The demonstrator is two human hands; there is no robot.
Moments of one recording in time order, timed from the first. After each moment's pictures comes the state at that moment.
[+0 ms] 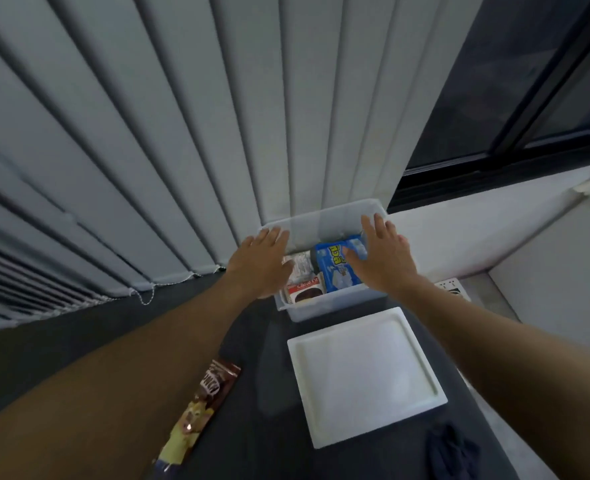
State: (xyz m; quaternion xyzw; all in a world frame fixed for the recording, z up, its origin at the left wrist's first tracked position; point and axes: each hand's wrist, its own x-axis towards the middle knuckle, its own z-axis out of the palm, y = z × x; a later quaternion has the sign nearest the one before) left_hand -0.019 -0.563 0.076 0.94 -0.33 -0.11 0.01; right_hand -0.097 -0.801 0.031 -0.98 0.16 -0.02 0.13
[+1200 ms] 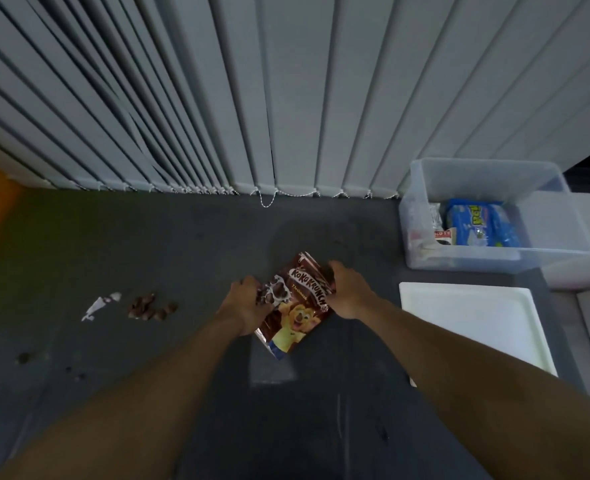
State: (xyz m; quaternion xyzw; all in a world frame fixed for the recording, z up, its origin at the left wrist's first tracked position) left_hand -0.143 -0.273 -0.041 0.92 0.07 -0.29 0.26; right_hand -0.129 -0.498 -0.047 -0.92 0.06 0.30 0.25
